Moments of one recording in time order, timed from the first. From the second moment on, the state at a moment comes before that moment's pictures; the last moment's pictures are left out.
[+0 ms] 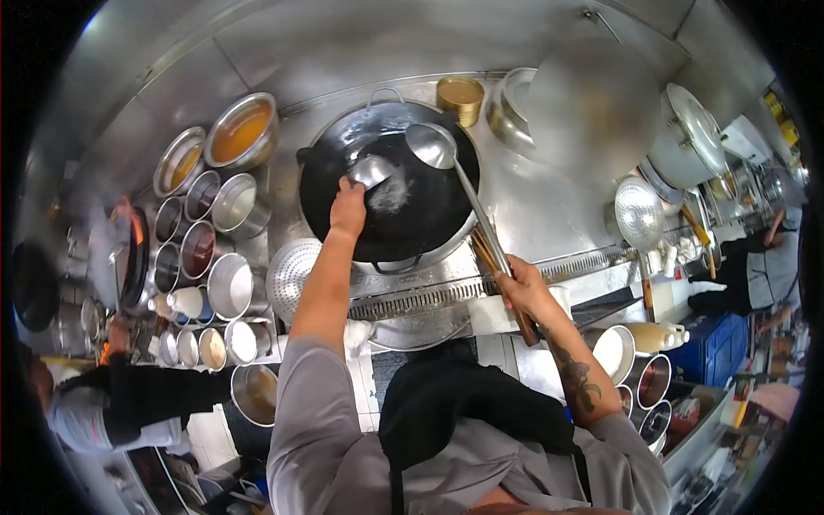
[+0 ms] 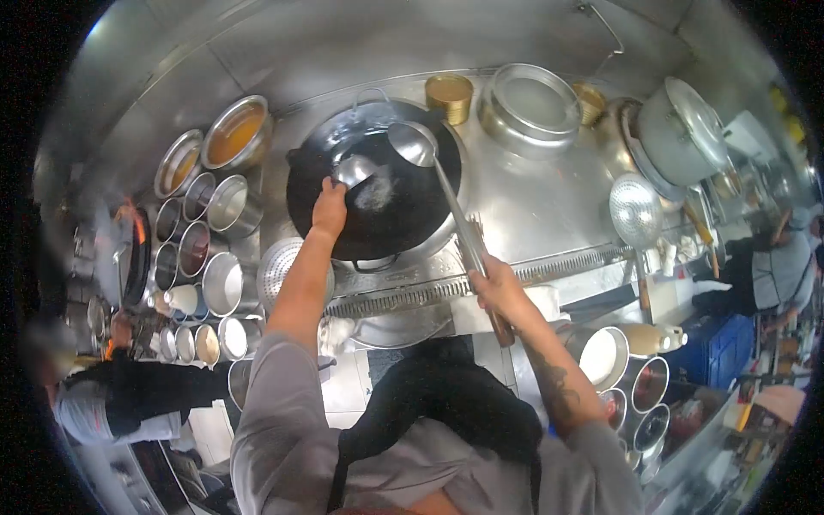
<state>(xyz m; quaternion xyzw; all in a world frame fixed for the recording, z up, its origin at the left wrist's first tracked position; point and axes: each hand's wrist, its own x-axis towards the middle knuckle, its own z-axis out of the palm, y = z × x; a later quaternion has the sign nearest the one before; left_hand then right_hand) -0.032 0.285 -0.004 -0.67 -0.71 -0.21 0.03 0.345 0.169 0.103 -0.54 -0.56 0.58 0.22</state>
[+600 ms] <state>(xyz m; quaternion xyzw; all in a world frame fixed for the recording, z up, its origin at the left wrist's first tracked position) -0.017 0.269 0.023 -0.71 -0.65 -0.28 0.04 0.327 0.156 0.123 -0.30 -0.12 0.92 0.24</state>
